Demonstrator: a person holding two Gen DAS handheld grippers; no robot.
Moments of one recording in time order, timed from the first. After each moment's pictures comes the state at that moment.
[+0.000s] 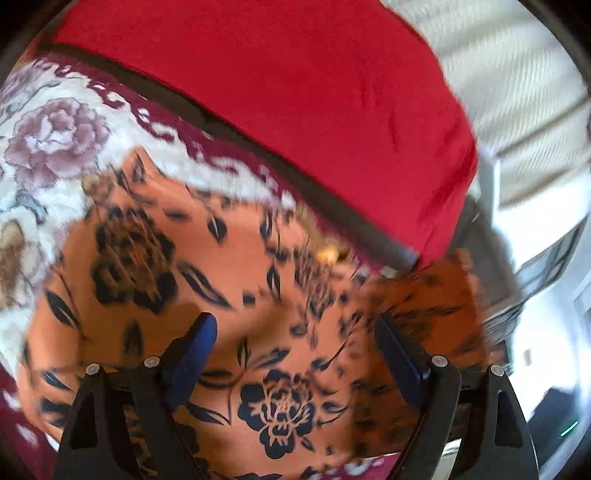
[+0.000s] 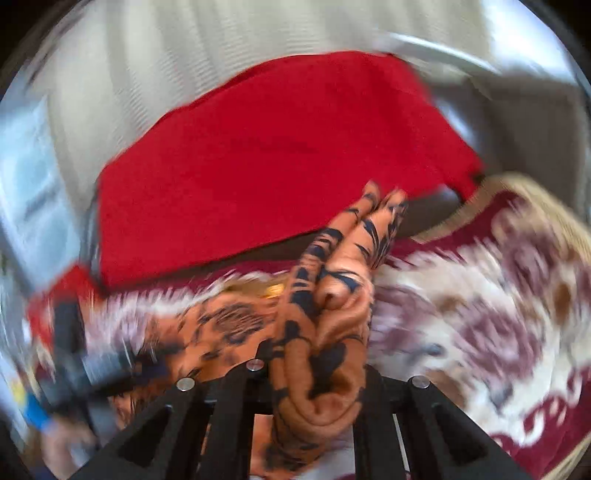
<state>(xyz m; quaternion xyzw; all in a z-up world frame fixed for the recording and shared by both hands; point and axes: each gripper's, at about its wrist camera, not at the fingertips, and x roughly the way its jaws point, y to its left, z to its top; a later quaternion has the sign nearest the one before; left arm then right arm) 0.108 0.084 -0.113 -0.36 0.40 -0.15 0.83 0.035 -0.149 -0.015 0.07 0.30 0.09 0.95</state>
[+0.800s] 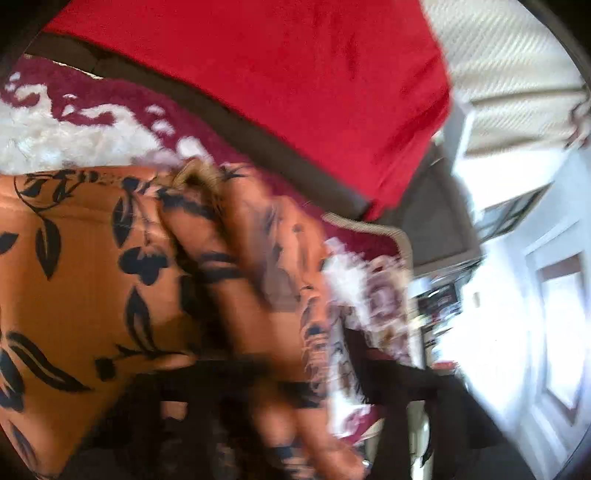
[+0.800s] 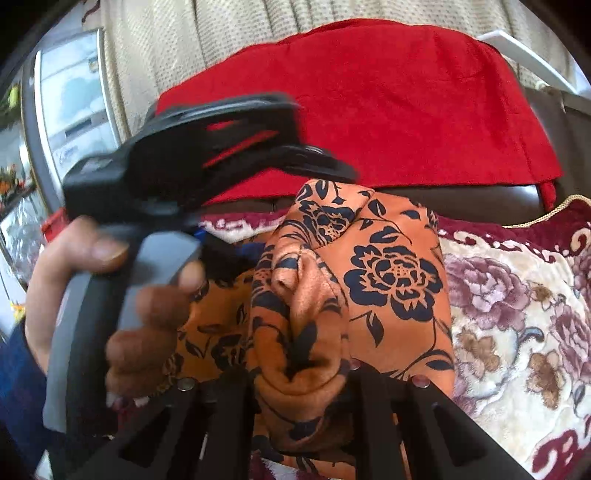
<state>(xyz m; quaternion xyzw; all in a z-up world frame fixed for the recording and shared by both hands) 0.204 0.003 -0.132 -0.32 0.50 -0.29 0.75 0.029 -0.072 -0.078 0.02 0.35 0.17 0.92</state>
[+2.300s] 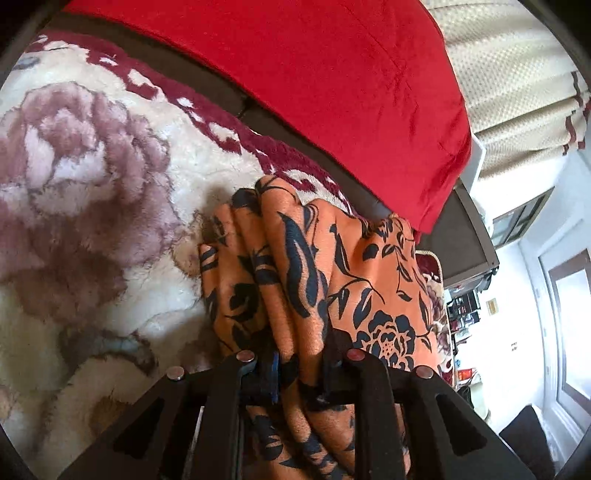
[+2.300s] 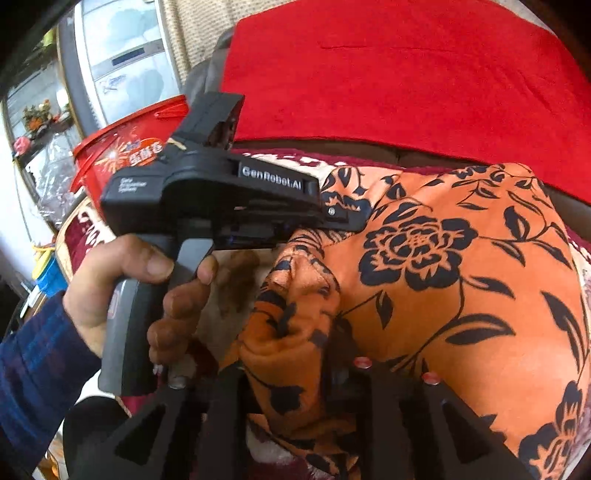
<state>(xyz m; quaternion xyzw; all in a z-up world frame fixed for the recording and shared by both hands) 0.185 0.200 -0.184 -0.33 0.46 -0.27 0.78 0.036 0.091 -0.110 -0.03 0.40 0.28 0.87</state>
